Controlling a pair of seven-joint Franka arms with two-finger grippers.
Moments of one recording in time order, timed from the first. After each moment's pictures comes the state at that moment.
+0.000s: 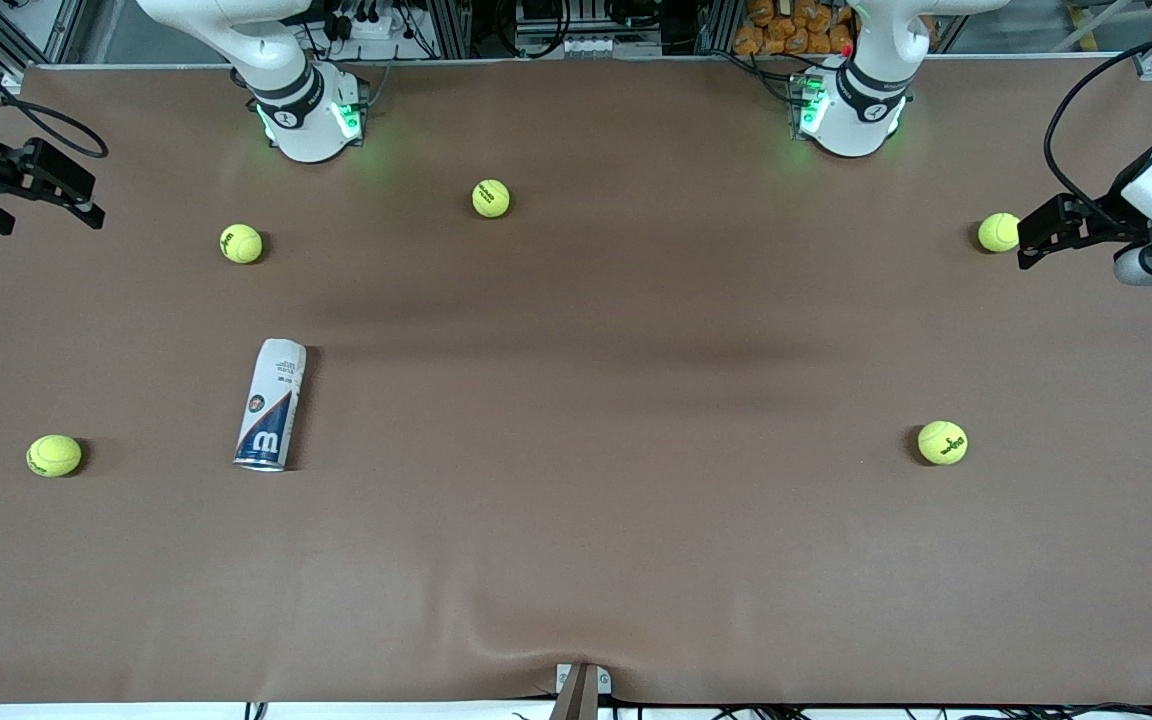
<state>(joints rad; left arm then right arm) -0.04 -0.02 -0.04 -1.60 0.06 1.56 0.00 0.11 -0.17 -0.11 -1.70 0.02 1.57 -0.04</state>
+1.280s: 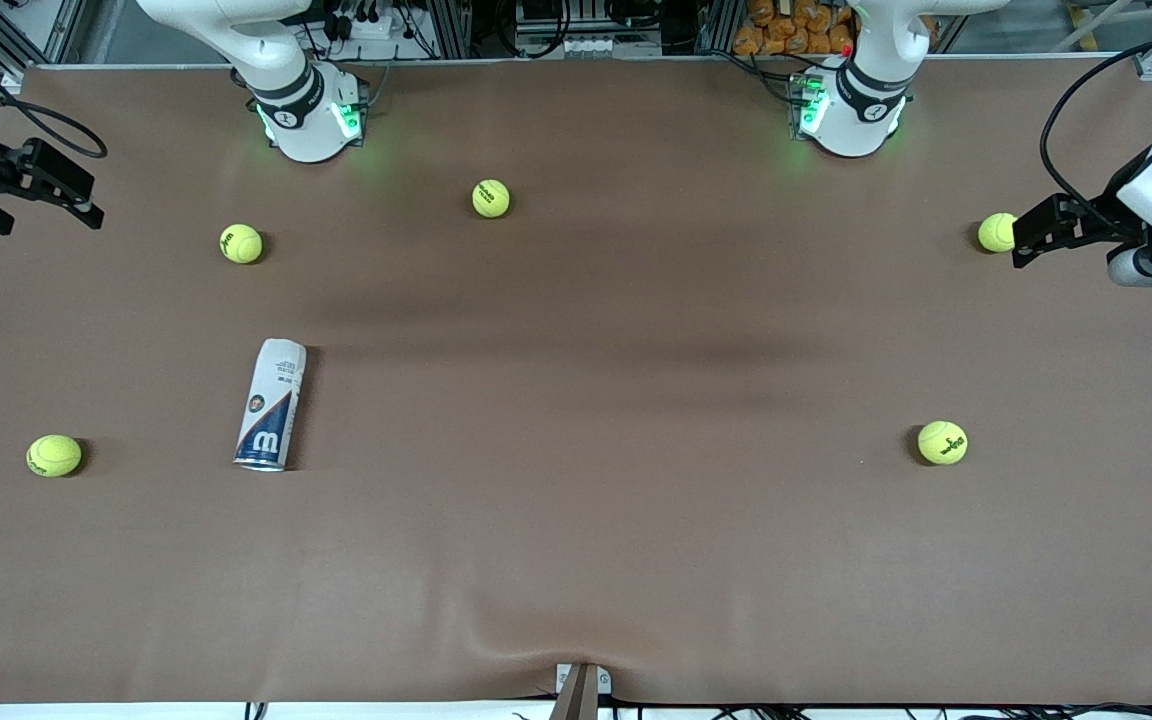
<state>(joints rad) -0.04 -0.01 -0.04 -1.60 0.04 1.55 0.00 0.11 -0.17 -0.11 -1.70 0.02 1.57 -0.04</state>
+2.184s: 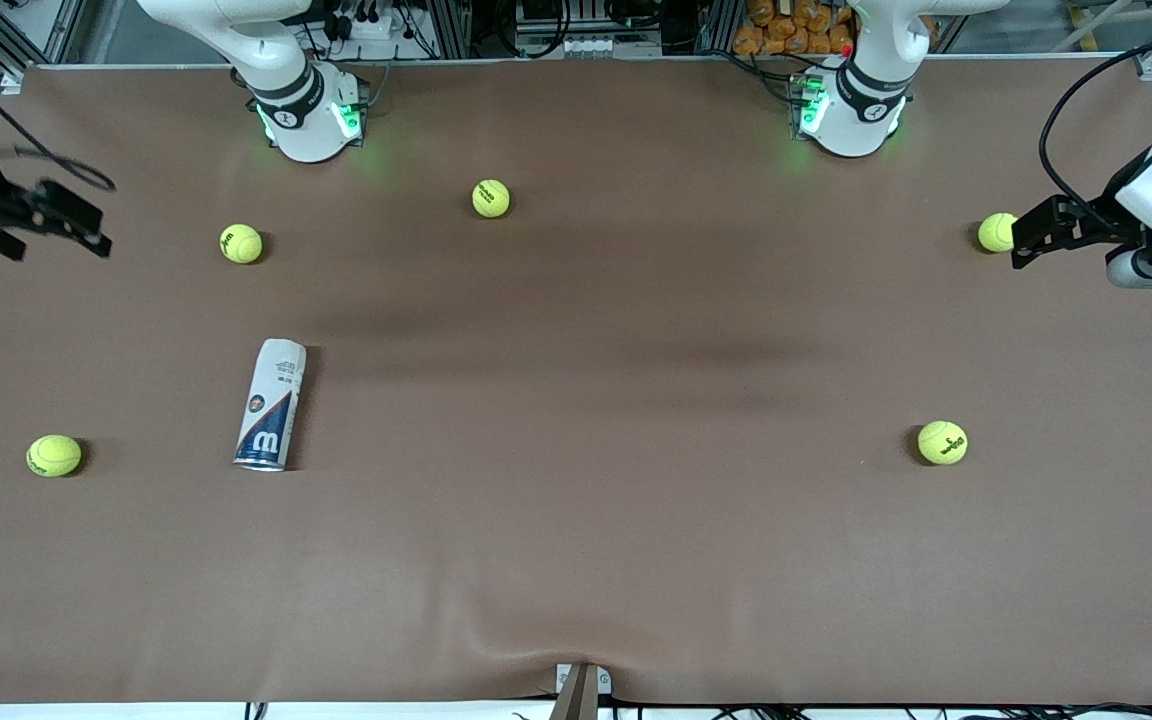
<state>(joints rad) -0.04 -0.01 -0.04 -1.60 0.04 1.55 0.00 0.09 -0.05 -0.12 -1.71 0.02 1.60 -0.04</state>
